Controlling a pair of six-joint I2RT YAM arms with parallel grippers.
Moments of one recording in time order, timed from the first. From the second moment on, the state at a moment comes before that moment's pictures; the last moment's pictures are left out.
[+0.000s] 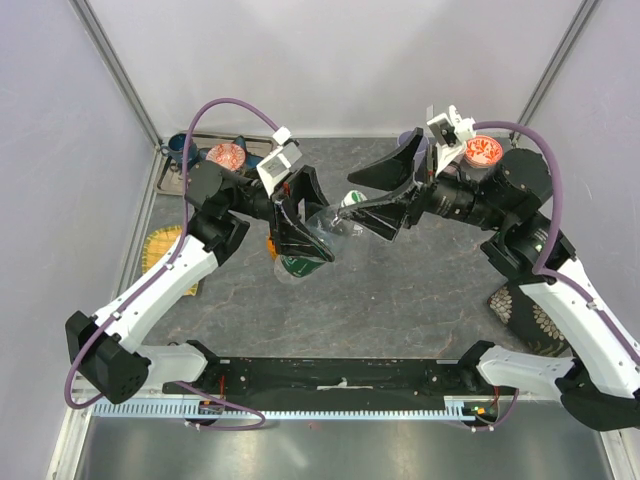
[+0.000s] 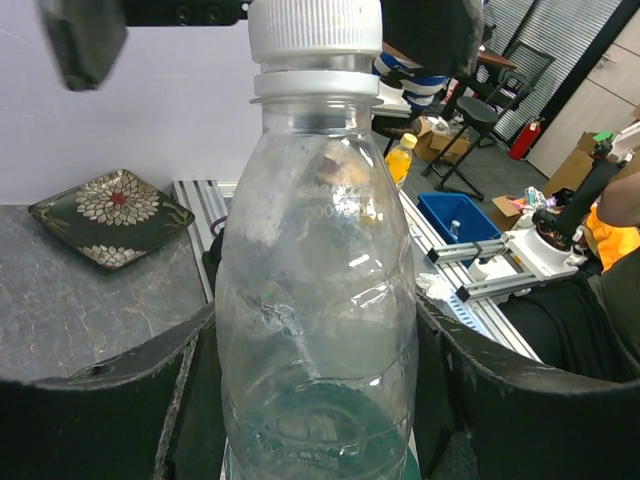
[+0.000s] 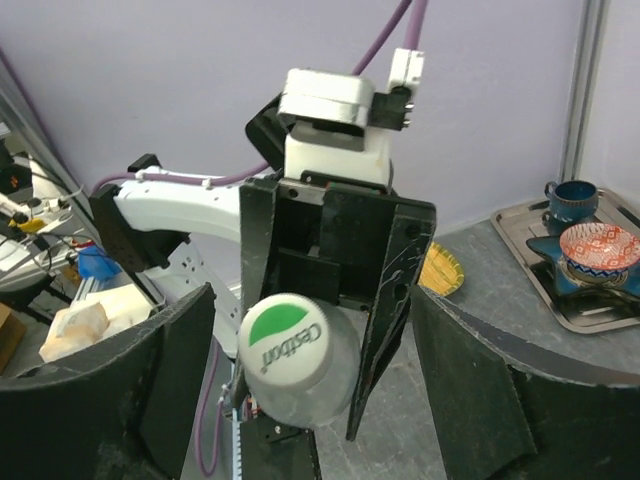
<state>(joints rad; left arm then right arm) -0.60 1.26 1.19 0.60 1.34 -0.81 0.71 1.09 1.52 -0.20 -0.61 0.38</state>
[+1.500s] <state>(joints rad) -0.93 1.13 1.22 -0.07 -0.16 0.10 0.71 1.29 1.81 -0.50 -0.02 0.56</state>
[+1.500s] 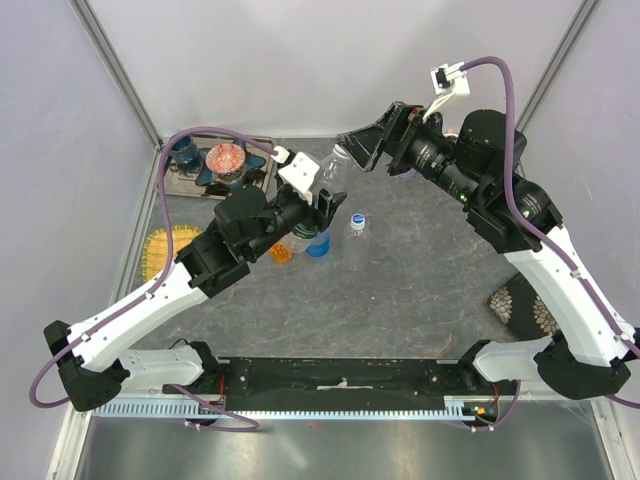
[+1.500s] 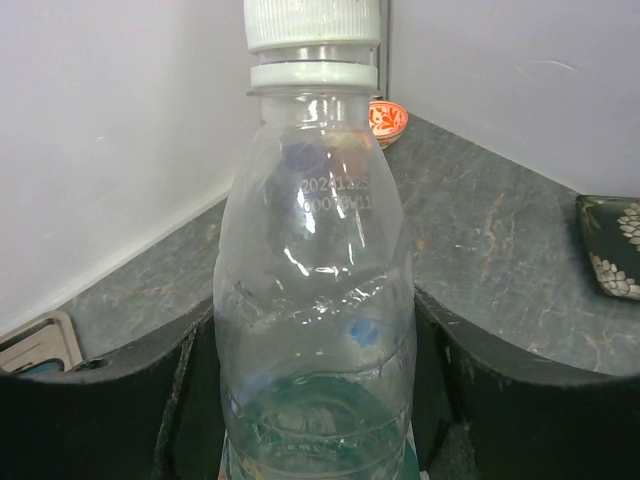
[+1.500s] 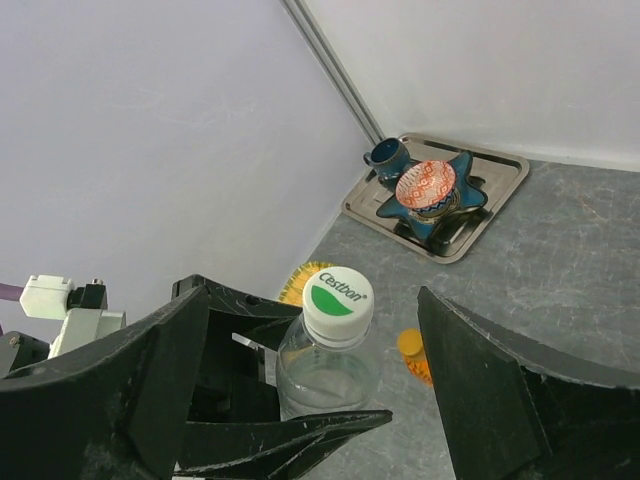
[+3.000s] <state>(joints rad) -0.94 1.13 1.21 -0.08 -0.21 0.13 0.71 1.35 1.77 -0.48 -0.03 0.56</state>
